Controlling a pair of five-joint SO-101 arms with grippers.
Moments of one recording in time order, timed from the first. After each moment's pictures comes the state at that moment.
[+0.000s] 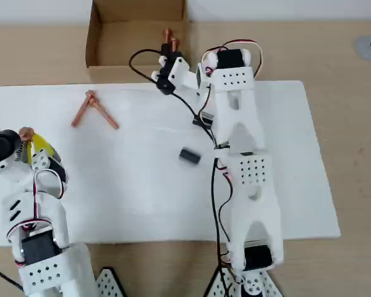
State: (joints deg) left arm -22.9 -92.7 82.5 33.9 3.6; right arm -12.9 58.2 -68.1 101.6 49.3
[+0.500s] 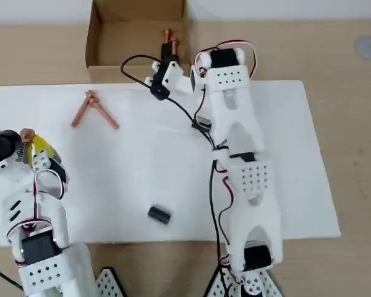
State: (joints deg) left arm -22.9 -92.7 82.5 36.7 3.6; right arm -14.5 47.6 -52.1 101.6 49.3
